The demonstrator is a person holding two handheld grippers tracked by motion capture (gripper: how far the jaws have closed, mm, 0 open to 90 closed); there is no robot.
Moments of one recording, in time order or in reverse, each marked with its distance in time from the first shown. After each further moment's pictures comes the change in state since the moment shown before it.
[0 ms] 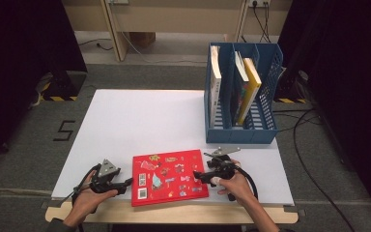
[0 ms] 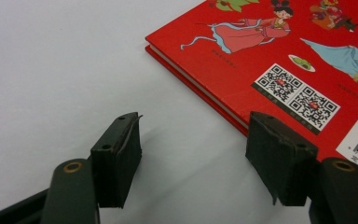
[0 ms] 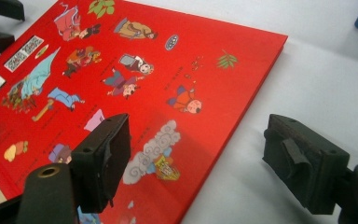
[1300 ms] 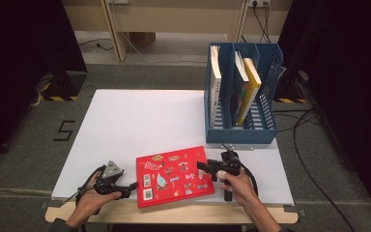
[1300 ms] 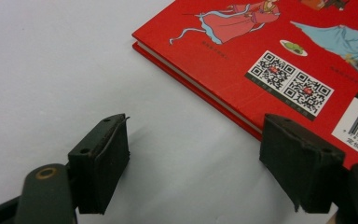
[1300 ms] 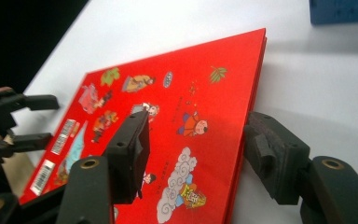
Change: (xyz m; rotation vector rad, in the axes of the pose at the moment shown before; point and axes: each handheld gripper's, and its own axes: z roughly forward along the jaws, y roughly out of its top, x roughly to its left) left arm -0.008 0.001 0.004 0.015 -0.048 0.007; right arm -0.011 0.001 -0.013 -0.135 0.074 0.331
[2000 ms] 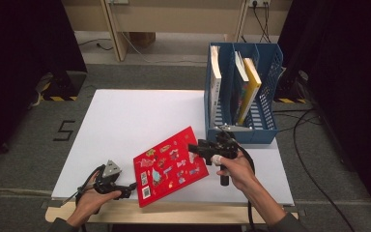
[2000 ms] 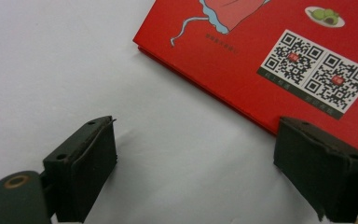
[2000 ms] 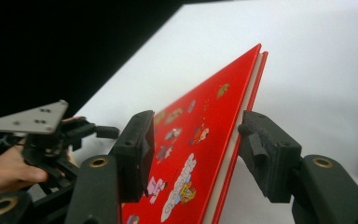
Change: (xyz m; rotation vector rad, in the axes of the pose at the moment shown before) left arm 0.003 -0.001 0.002 0.007 0.031 -0.013; right arm 0.068 0.062 -0.032 -0.079 0.077 -0.170
